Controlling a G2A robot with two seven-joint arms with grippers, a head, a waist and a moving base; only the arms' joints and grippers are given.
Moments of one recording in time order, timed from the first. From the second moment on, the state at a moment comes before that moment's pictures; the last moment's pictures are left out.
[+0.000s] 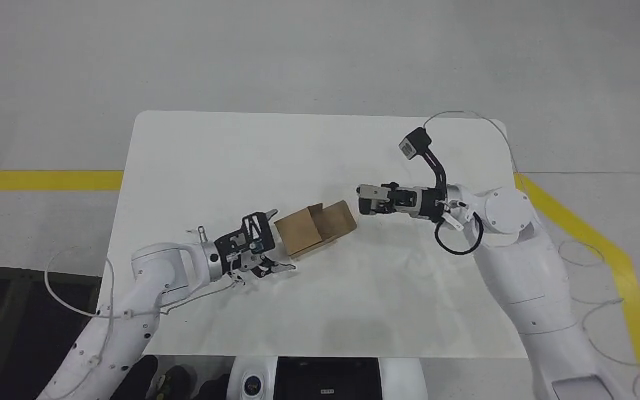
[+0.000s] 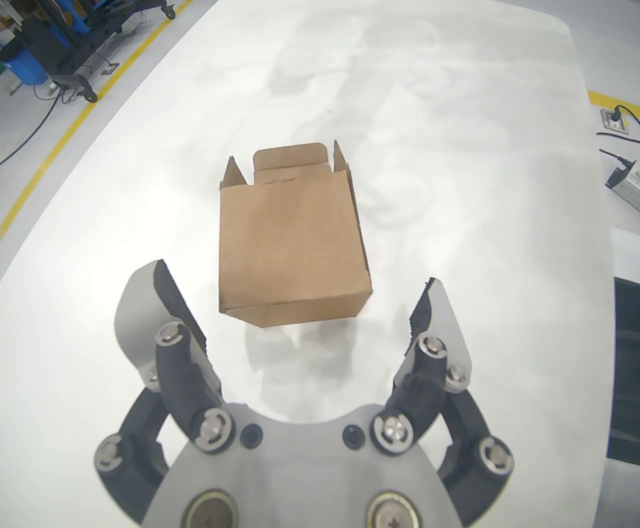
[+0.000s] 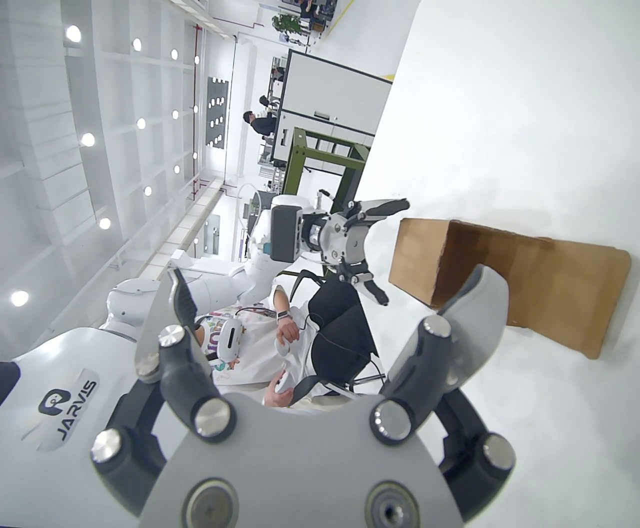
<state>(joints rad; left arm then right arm) 1.35 -0.91 -1.23 -1.80 1.36 -0.74 -0.13 -0.96 -1.17 1.22 -1.49 0.35 -0.22 1.15</state>
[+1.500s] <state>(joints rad) 0.97 -0.95 -1.05 -1.40 1.50 -0.99 0.23 -1.01 -1.16 1.19 -1.54 0.30 -0.17 1.07</state>
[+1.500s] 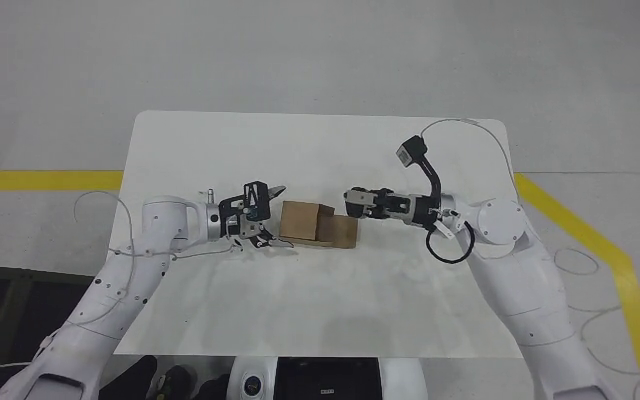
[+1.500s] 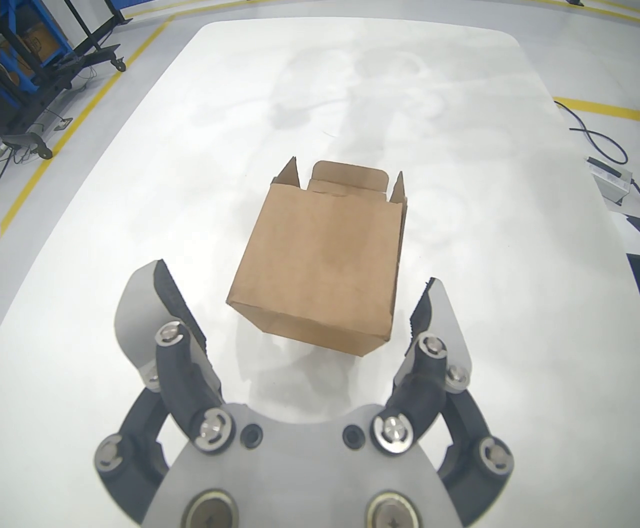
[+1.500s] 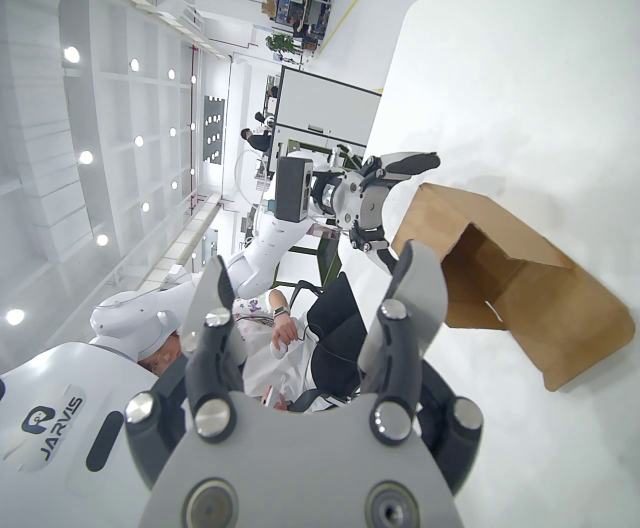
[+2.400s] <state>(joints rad) 0.94 -0.96 -0.99 -1.29 1.61 -0.98 0.49 -1.13 -1.14 1.06 -1.60 0.09 0.23 0.96</state>
